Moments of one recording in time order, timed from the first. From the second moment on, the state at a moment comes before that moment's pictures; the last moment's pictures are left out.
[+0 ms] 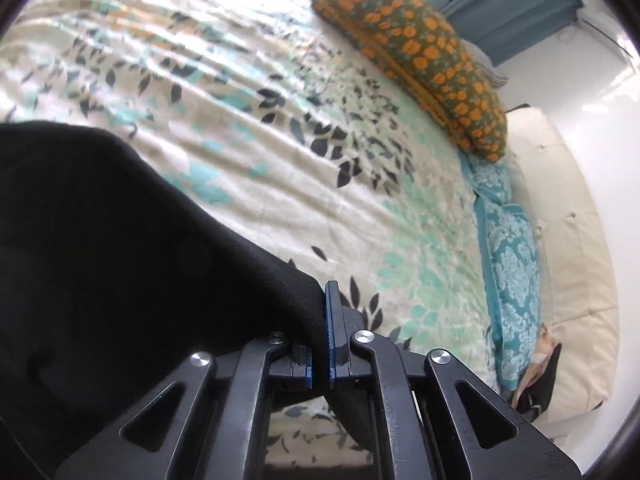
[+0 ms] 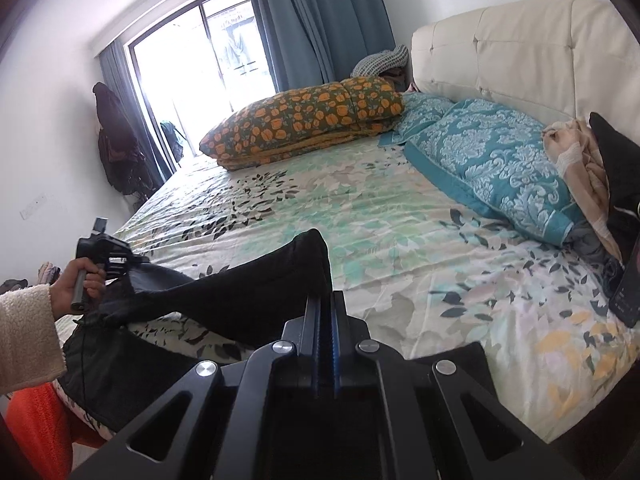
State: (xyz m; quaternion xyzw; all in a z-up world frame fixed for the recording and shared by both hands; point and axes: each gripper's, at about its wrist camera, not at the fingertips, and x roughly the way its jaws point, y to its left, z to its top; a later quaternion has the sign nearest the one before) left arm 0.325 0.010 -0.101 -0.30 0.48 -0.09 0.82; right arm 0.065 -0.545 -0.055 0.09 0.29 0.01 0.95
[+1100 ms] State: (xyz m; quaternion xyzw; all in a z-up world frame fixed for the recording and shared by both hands) left arm 0.142 0.024 -0.152 -0.17 0.50 -0.09 0.85; right arm 0.059 -0.561 -0.205 0.21 0.57 0.03 0.80
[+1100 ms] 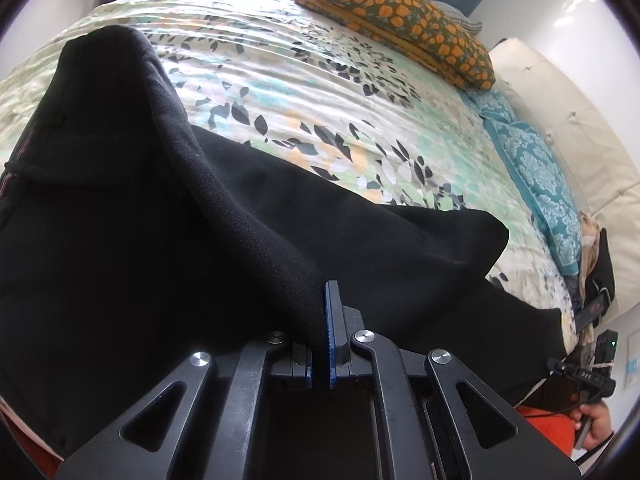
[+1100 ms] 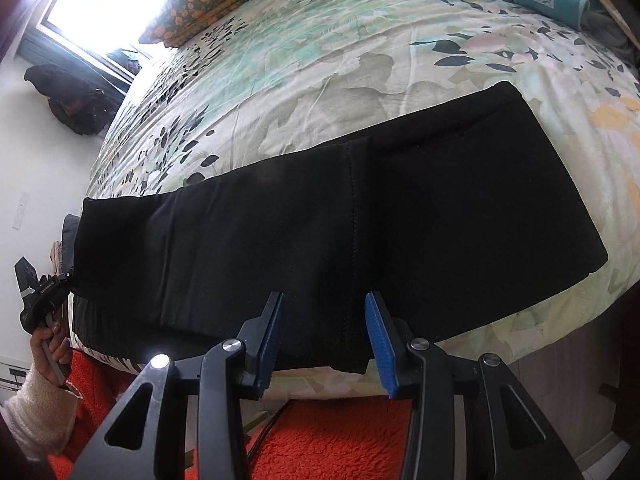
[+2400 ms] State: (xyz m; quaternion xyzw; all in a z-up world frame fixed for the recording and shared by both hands) left arm 0.055 -0.086 -0.166 -0.09 0.54 -0.16 0.82; right arm 0.067 -0.637 -0.179 0.08 0.57 -0.12 0.81
